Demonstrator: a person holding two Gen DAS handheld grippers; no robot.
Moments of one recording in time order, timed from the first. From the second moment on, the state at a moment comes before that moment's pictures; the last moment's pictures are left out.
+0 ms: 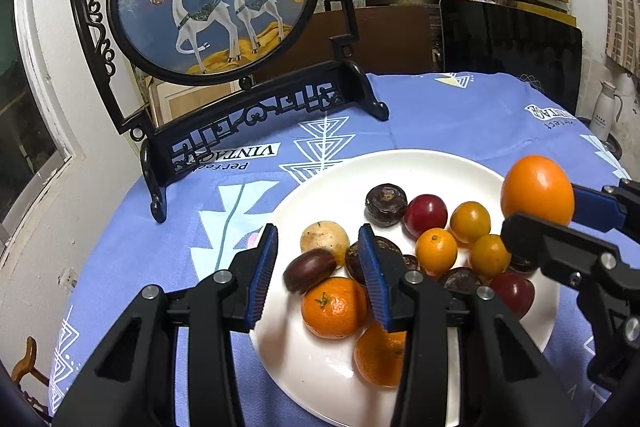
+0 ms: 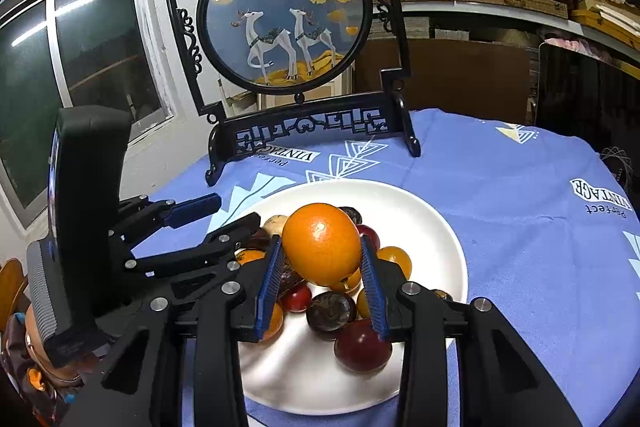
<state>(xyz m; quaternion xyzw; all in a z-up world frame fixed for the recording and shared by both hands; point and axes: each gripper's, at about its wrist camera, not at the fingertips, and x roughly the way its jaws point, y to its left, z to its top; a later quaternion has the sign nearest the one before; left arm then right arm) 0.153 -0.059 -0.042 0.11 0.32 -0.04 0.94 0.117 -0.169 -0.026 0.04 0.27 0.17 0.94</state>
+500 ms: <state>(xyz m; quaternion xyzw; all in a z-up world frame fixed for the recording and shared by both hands) 0.146 -0.053 -0.030 0.11 0.28 -0.03 0.95 0.112 -0.193 -0.020 0.10 0.24 0.16 0.95</state>
